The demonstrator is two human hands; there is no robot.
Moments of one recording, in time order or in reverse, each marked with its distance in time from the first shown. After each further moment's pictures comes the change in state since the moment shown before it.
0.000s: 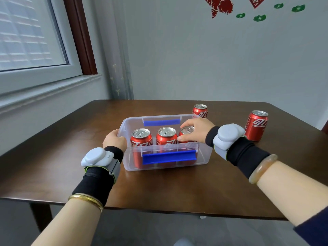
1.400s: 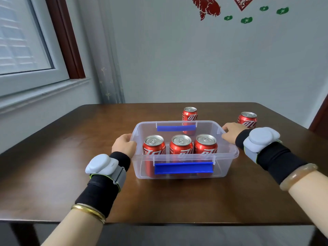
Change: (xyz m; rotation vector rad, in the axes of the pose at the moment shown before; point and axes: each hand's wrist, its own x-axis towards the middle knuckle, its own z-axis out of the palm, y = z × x) left_hand -0.022 0.031 0.042 -0.008 -0.178 0.036; right_hand -0.019 0.101 -0.038 -0.162 0.028 0.483
